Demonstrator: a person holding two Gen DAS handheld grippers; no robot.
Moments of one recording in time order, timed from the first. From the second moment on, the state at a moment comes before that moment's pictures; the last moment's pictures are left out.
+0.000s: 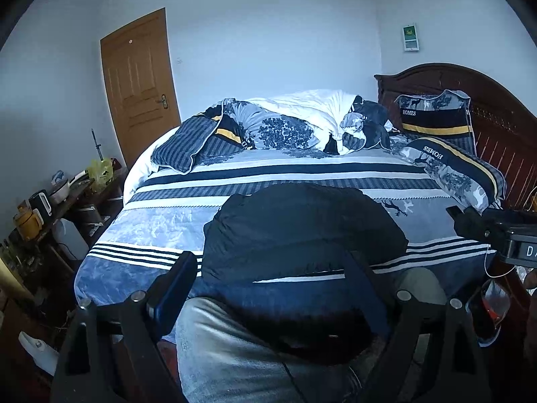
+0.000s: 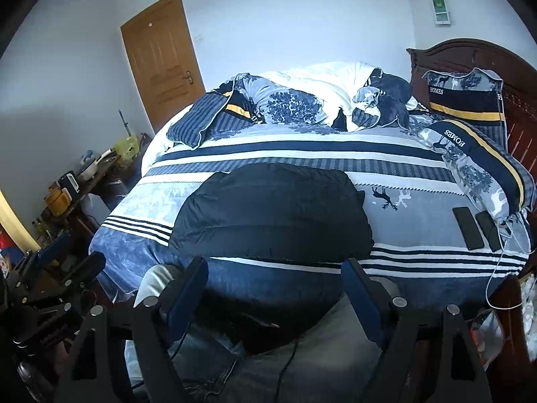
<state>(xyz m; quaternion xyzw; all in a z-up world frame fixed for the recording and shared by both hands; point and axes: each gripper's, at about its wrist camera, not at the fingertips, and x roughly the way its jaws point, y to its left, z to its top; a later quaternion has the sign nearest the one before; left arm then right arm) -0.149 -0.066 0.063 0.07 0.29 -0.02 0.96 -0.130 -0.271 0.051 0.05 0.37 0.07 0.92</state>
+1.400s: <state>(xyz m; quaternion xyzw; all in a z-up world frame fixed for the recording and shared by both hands) -0.151 -0.067 0.073 0.09 0.29 0.00 0.95 -0.128 -0.264 0.055 0.04 0.37 0.08 0.92</state>
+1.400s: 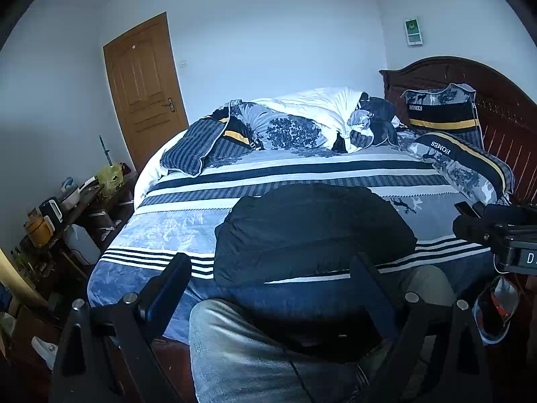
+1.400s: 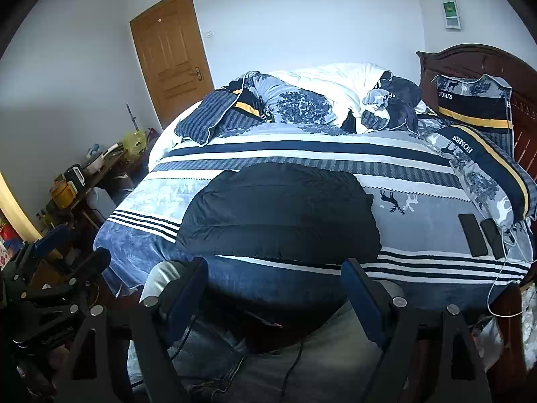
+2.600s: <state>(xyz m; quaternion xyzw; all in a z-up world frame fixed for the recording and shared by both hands) -0.151 -0.058 0.068 0.08 0.30 0.00 0.95 -0.127 -0.271 0.053 0.05 0.38 0.09 0.92</state>
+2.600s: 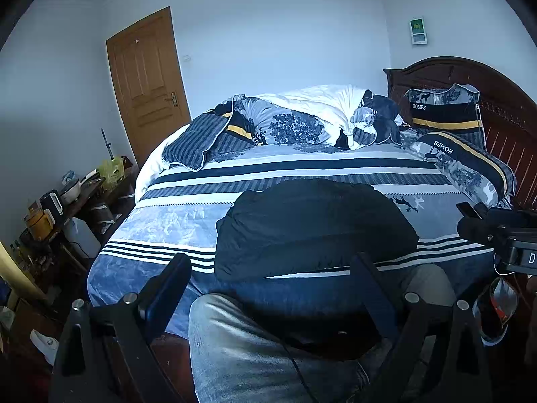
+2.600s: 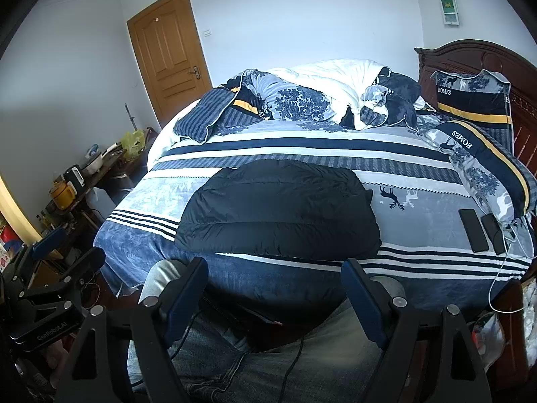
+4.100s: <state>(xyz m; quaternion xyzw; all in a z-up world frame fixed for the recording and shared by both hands) -0.097 -0.056 0.035 0.09 0.35 0.00 0.93 -0.085 -0.277 0.023 0.06 0.41 0.08 0.91</state>
